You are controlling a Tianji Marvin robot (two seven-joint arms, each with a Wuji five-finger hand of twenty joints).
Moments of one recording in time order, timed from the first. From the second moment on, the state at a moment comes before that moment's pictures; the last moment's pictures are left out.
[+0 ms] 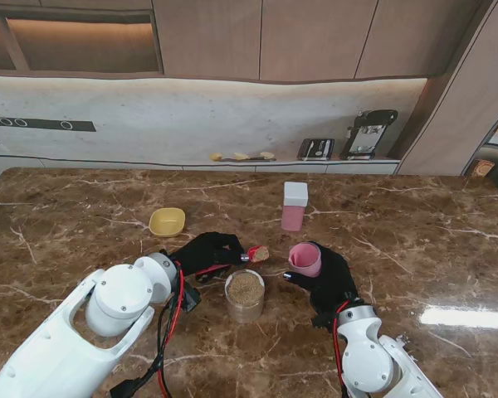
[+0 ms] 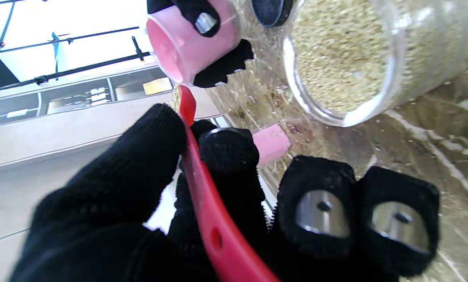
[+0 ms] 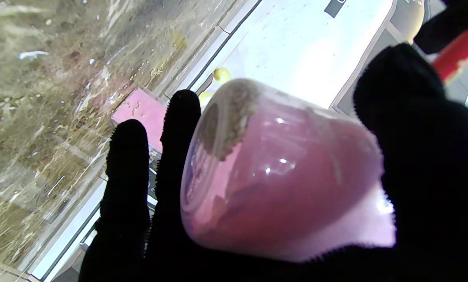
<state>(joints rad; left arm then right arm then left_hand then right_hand) 1.49 -1.11 -1.08 -1.81 0.03 0.36 -0.23 -1.69 -1.21 1.21 -1.45 -0.37 -0.31 -0.42 0.71 -0.43 0.66 -0.23 0.72 -0.13 1.11 0.90 1.28 -0.14 1.07 0.94 1.24 0.22 1.61 0.85 1.03 0.44 1.76 0.83 0.40 -0.83 0.88 -0.24 0.70 -0.15 0.80 0.46 1.04 -0.03 0.42 0.54 0.95 0.02 0.54 0.49 0.47 0.11 1.05 0.50</state>
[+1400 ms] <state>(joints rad) 1.20 -1.15 -0.77 -1.66 0.27 0.28 -0.21 -1.69 -1.21 1.21 -1.44 -0.38 -0.32 -0.42 0.71 -0.43 0.66 -0.23 0.72 -0.13 1.11 0.90 1.28 -0.13 1.06 0.95 1.24 0.22 1.61 0.85 1.03 0.45 1.76 0.83 0.40 -0.83 0.88 -0.24 0.70 -0.15 0.80 0.46 1.04 -0.03 0.42 0.54 0.95 0.02 0.54 0.49 0.47 0.11 1.05 0.50</state>
